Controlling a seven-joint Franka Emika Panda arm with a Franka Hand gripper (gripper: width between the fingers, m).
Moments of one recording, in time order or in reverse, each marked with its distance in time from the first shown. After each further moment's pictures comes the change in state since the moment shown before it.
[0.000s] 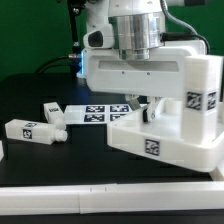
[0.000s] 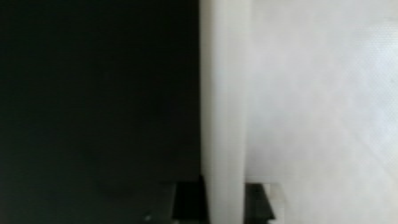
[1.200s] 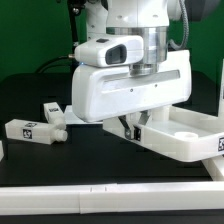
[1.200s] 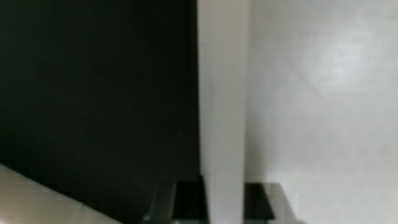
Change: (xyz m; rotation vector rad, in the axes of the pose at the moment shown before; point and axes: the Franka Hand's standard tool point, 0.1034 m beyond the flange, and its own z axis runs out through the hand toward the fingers) arm 0.040 0.004 0.015 -0.095 -0.019 -1.202
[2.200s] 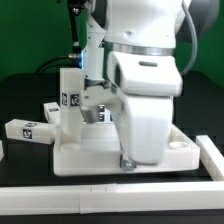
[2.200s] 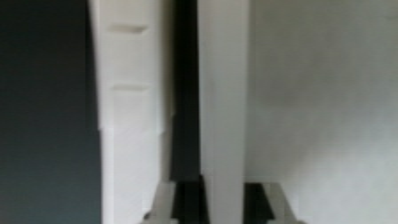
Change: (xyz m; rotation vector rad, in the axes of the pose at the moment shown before) arm 0.046 0.049 0.023 -0.059 -0.075 -1.091
